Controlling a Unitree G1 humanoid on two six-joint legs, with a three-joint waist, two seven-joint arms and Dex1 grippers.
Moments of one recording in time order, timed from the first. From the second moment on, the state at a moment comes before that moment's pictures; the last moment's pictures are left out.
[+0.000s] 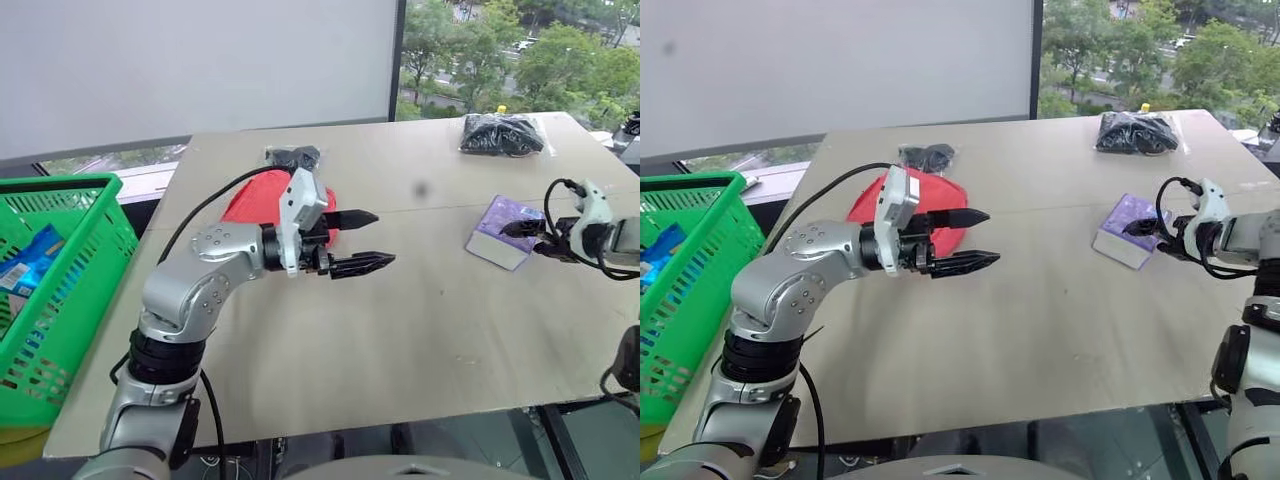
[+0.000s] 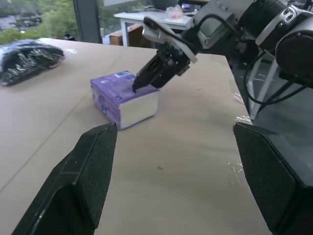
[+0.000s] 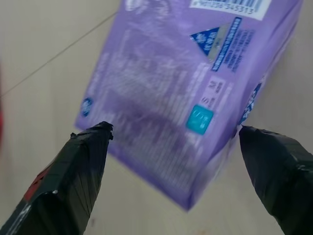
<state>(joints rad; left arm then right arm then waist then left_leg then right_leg) -0.48 0.54 -0.05 -0.41 -0.63 0.78 -0.90 -0.82 -0.69 -0.38 0.59 0.54 1.41 0.25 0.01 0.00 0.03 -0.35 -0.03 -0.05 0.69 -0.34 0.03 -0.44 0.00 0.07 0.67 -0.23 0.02</state>
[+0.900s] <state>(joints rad) -0.57 0.20 0.28 -0.25 -1.07 1.30 -0.23 -0.56 -0.55 -0.17 -0.34 0.73 1.21 0.57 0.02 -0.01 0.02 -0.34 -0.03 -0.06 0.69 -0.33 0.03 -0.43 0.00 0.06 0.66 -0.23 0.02</state>
